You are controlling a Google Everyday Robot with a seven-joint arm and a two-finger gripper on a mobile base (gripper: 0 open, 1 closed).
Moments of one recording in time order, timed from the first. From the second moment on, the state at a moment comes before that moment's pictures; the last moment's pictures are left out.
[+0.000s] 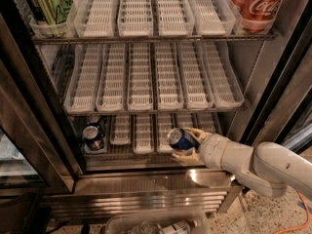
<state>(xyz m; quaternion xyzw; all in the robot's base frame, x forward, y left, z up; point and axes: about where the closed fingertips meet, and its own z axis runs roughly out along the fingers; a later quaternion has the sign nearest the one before) 0.550 -0.099 0.696 -0.51 0.63 0.11 0.58</state>
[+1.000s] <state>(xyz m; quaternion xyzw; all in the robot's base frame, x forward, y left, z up) 0.509 -0.002 0.721 -0.57 0.53 0.25 0.57</state>
